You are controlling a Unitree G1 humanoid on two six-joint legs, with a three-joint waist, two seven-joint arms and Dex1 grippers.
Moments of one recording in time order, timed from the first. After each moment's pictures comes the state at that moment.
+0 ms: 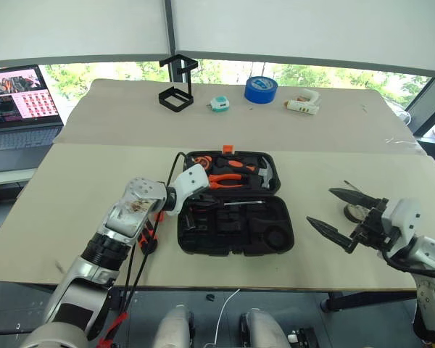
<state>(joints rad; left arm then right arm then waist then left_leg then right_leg) -0.63 0.48 -0.30 0.08 -0.09 0.48 -1.01 0.09 -0.69 -0.32 -0.21 0.48 -0.01 0.94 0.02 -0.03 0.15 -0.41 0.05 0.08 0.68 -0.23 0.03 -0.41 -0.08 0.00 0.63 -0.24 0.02</state>
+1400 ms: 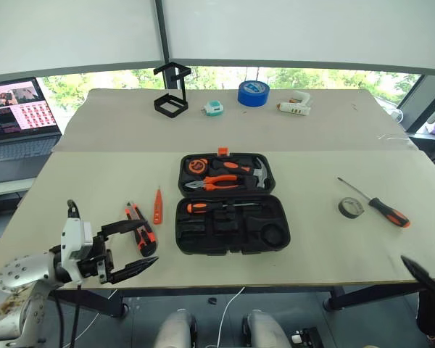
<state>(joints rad) 0.16 0.67 0.33 -0.33 -0.62 0.16 -1.24 0.29 -0.84 -0.66 0.28 0.41 -0.18 0.96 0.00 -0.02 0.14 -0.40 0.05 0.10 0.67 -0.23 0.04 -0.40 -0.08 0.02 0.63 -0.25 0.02</state>
